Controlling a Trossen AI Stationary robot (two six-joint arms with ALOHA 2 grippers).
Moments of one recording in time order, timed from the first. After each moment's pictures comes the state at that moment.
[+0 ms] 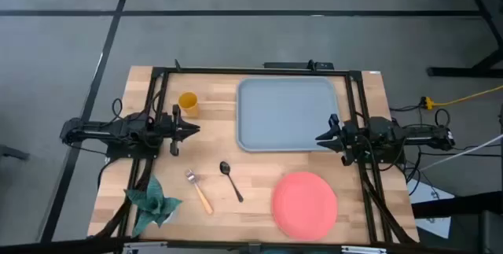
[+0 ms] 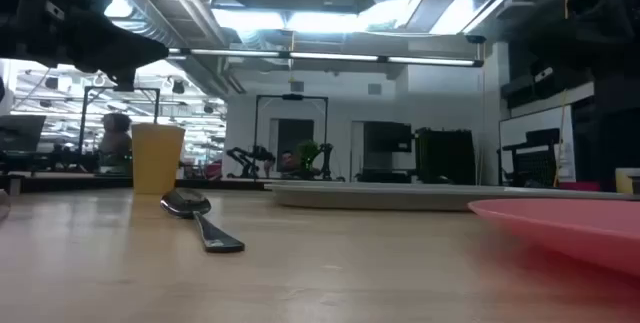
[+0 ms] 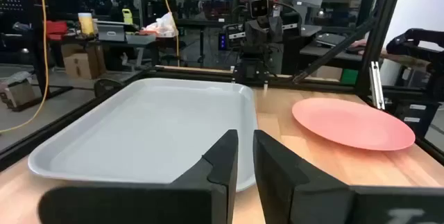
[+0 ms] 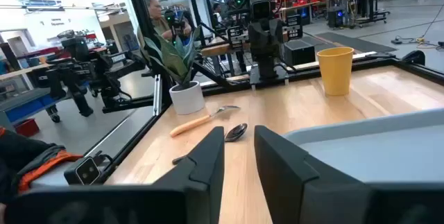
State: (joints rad) left arm -0.02 0.01 0.01 0.04 -0.14 -0.07; right arm 0.05 0.01 0.01 0.04 -0.11 0.23
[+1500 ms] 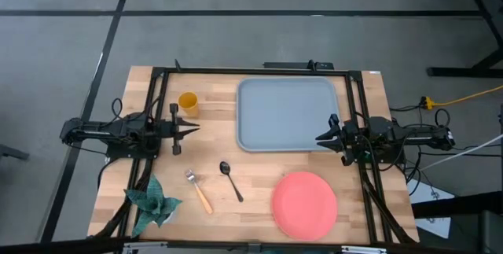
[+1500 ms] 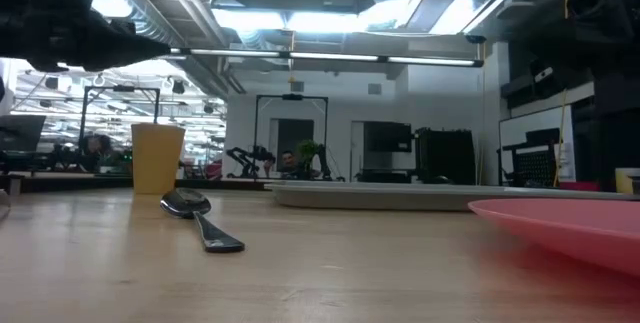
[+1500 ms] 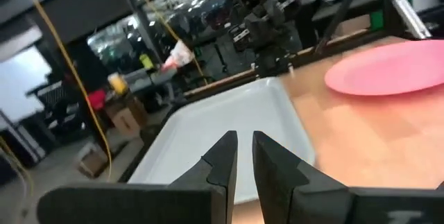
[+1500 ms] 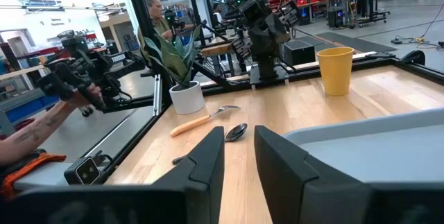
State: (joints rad) left arm -0.02 0.01 0.01 0.06 -0.15 0.39; right arm 0.05 0.01 0.01 0.04 -0.11 0.23
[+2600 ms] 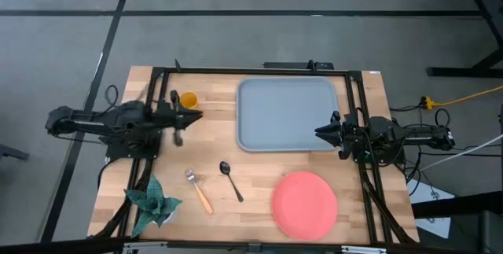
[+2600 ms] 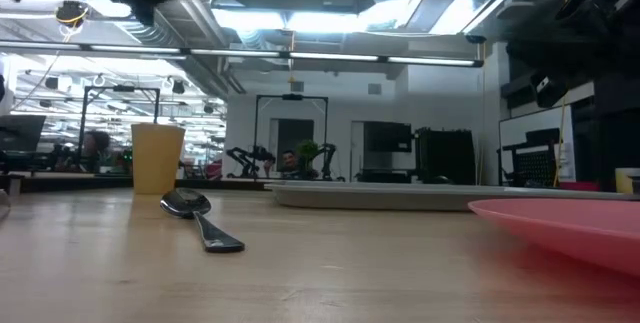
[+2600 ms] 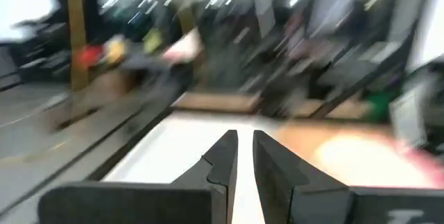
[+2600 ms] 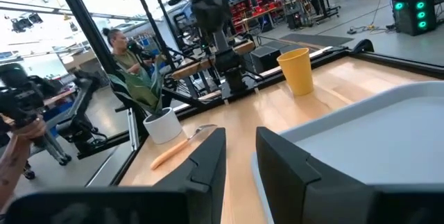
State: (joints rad) left arm -0.02 0.45 0.37 0.08 -0.28 0.03; right arm 0.05 0.01 0.01 0.06 0.06 0.39
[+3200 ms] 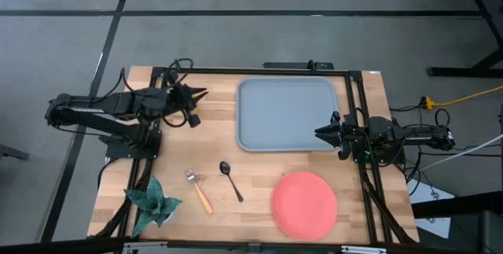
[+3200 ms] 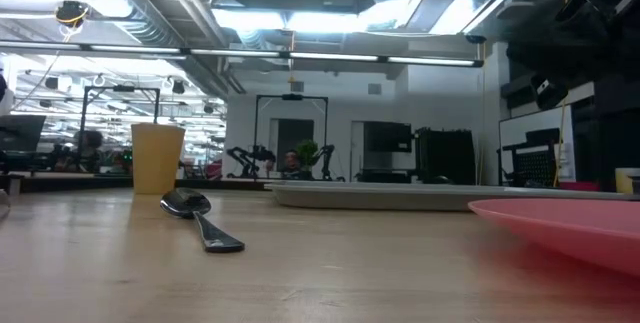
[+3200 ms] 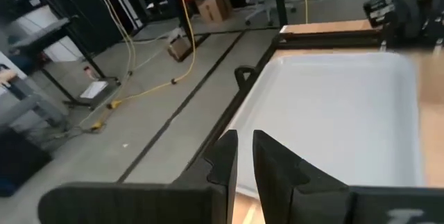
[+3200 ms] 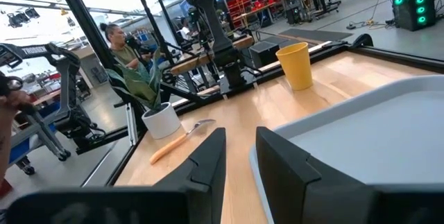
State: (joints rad) left arm -0.03 0.83 0.90 -0.38 -0.65 0.09; right arm 0.05 0.01 0.01 0.04 0.06 0.39
